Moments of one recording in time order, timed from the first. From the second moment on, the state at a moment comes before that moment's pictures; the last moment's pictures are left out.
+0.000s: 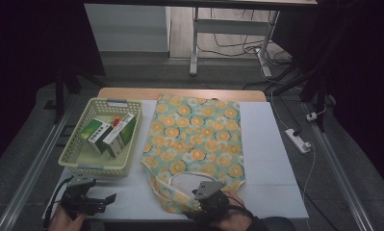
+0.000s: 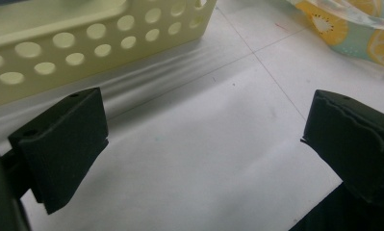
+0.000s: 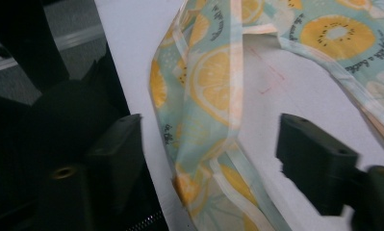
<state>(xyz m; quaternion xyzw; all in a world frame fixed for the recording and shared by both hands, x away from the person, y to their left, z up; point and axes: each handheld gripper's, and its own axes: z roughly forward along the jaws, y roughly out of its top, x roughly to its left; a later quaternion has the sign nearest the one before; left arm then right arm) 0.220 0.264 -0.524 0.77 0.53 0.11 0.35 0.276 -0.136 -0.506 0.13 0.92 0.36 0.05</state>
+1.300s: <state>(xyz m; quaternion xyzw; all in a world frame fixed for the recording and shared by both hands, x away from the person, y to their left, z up) 0.221 0.265 -0.525 0.77 0.53 0.10 0.35 0.328 -0.147 -0.467 0.16 0.90 0.40 0.03</state>
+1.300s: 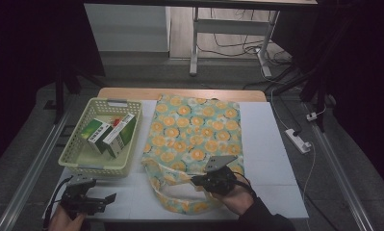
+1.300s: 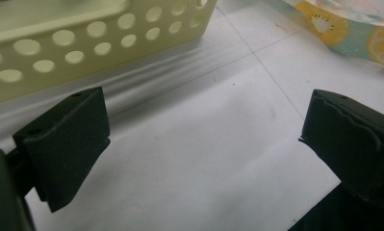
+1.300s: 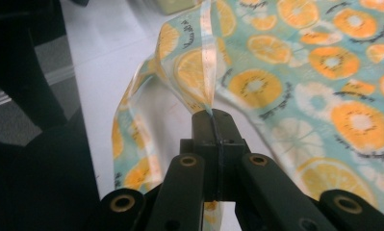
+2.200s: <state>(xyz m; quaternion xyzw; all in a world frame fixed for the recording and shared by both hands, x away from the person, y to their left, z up) 0.222 0.269 -0.525 0.76 0.53 0.10 0.36 0.429 -0.130 -0.447 0.21 0.88 0.41 0.07</state>
